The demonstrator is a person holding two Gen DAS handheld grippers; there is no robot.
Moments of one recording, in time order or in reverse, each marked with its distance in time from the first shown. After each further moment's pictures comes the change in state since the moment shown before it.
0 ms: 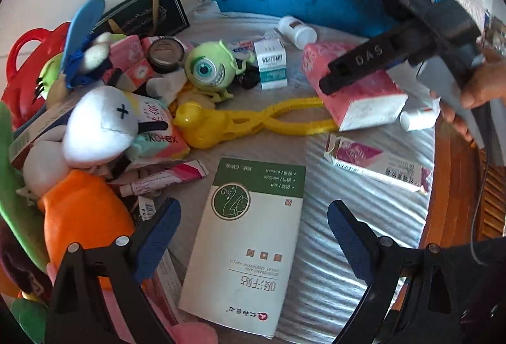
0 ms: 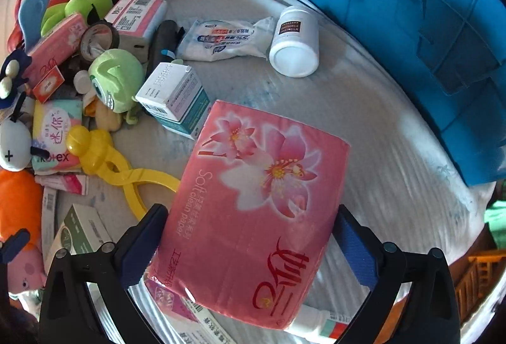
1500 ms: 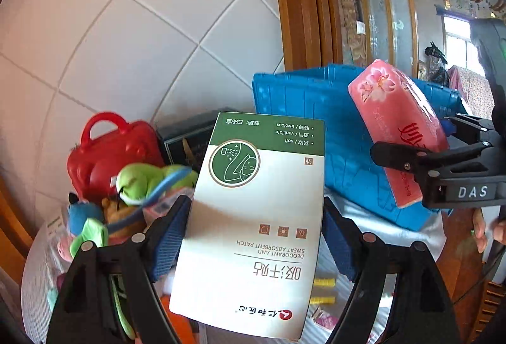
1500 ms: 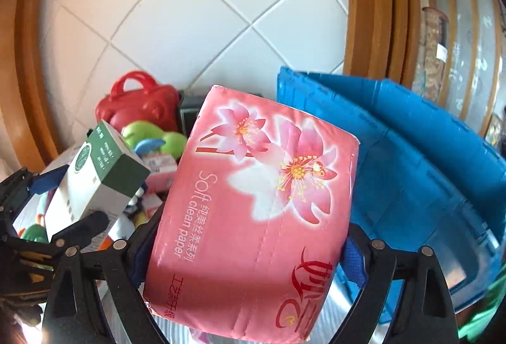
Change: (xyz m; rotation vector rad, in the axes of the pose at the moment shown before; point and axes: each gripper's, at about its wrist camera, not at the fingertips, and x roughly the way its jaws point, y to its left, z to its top) left arm -0.163 0.017 0.119 -0.268 -0.510 0.184; right arm -0.243 0.034 0.038 -0.277 -0.648 0.042
